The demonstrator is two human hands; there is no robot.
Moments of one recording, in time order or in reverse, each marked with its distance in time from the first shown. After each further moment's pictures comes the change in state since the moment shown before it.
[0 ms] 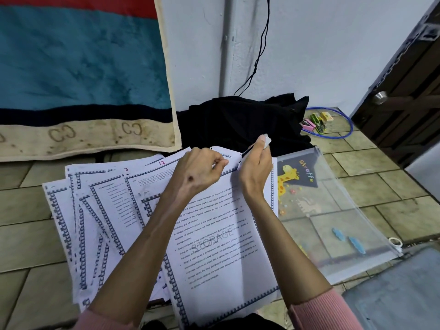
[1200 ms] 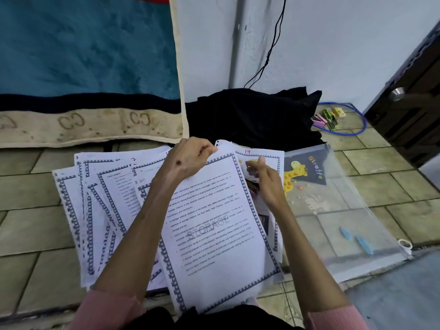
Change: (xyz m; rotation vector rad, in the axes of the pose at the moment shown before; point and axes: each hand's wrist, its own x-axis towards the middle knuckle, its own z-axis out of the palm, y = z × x) left_hand 0.012 -0.040 -0.006 -0.050 -0.022 -0.098; right_hand 0.013 0.065 -0.044 -0.328 -0.585 0.079
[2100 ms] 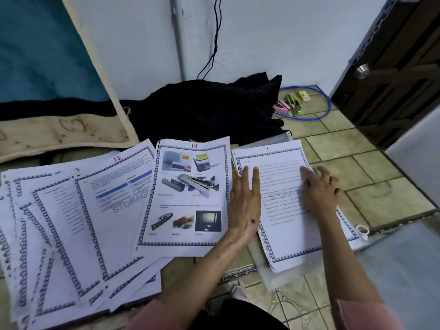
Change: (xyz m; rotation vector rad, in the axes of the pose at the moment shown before) left_hand -0.025 0.134 0.225 0.130 -0.067 0.063; right_hand 0.006 0.130 -0.175 -0.734 0.381 0.273
